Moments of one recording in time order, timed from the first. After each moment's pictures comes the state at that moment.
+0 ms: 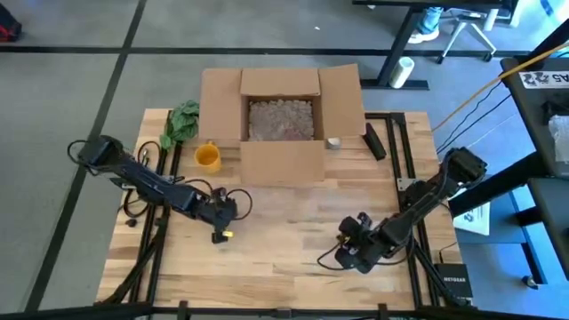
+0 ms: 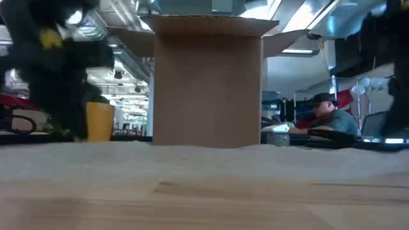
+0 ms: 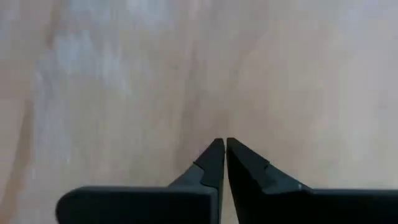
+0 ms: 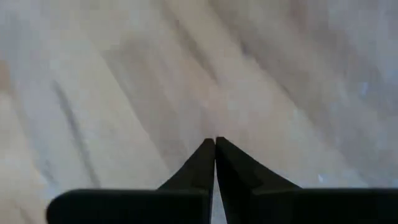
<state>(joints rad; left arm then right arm) -0.40 1.32 0.60 -0.32 -0.27 -0.47 0.76 1.55 0.77 -0.44 0.53 1.30</state>
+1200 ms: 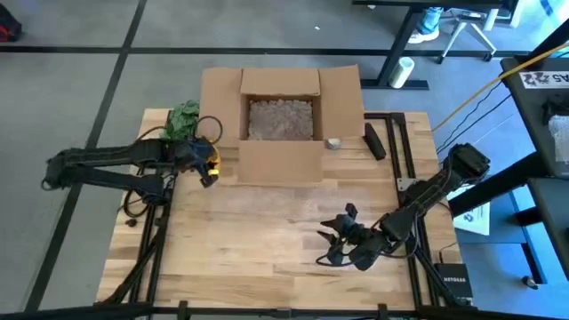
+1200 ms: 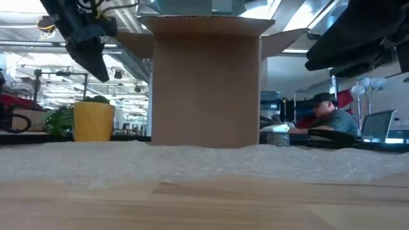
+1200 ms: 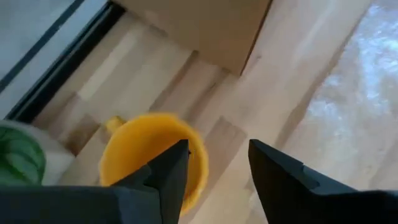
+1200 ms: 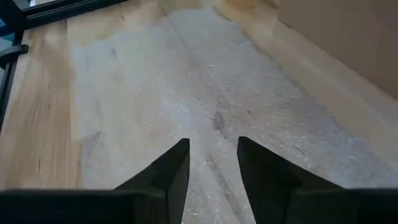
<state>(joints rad) 0.21 0.89 0.77 -0.91 -0.37 -0.29 0.71 1.51 0.80 -0.18 0.79 0.89</state>
